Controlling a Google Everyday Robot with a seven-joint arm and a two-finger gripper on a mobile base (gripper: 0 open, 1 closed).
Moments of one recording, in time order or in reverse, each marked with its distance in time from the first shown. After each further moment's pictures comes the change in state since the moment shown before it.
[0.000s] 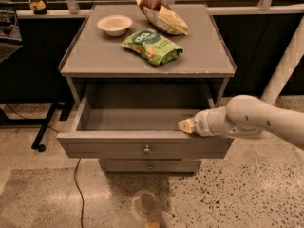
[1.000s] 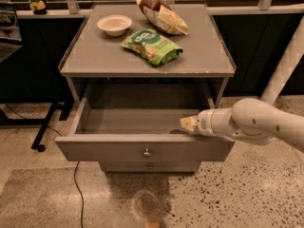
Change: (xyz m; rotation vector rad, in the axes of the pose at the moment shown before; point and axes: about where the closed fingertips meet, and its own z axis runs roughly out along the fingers) arm -0.009 0.002 -0.017 0.020 -0.083 0.061
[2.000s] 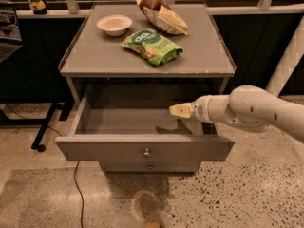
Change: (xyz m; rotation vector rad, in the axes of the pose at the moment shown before) arm -0.054 0.006 -0.004 0.014 -0.082 -0.020
